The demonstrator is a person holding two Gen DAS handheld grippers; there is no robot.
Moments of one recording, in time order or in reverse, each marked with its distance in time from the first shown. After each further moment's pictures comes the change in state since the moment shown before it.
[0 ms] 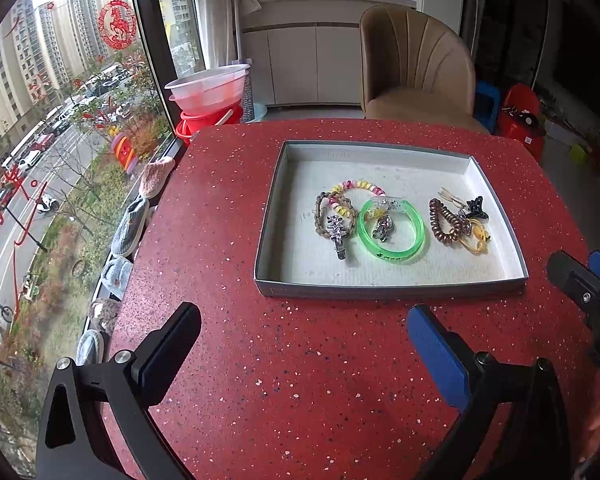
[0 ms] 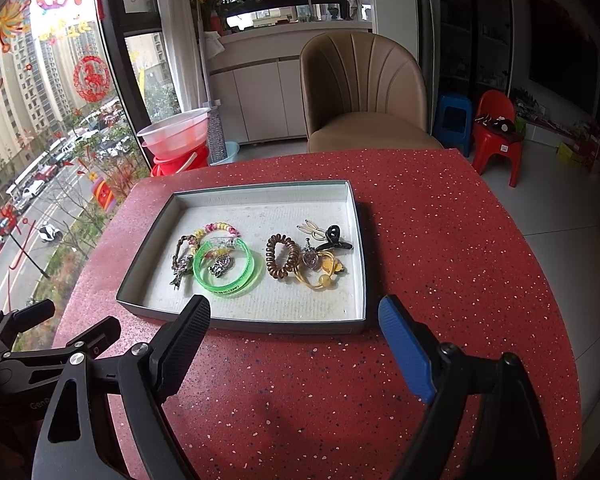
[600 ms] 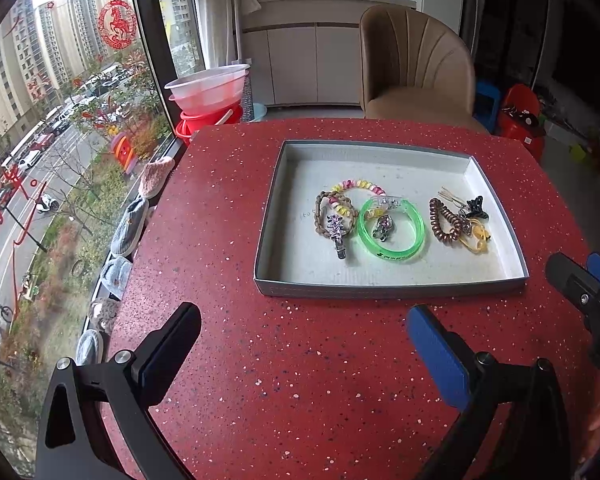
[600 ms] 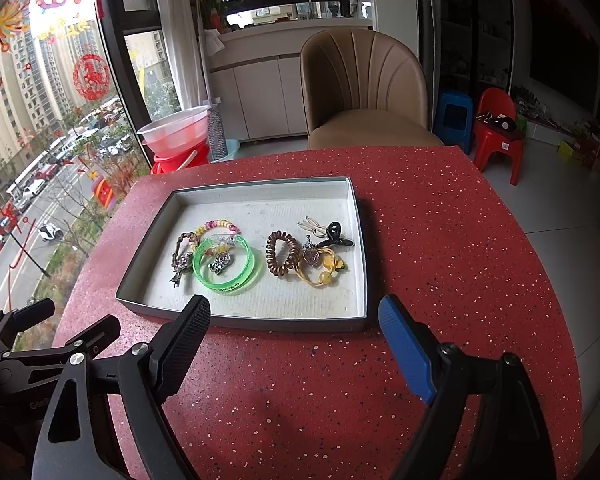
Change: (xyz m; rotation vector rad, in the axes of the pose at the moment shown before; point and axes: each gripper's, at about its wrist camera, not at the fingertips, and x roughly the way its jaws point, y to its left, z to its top) left arm 0.000 -0.001 -0.003 0.000 -0.001 -0.002; right arm 0.000 0.002 0.000 0.002 0.004 0.001
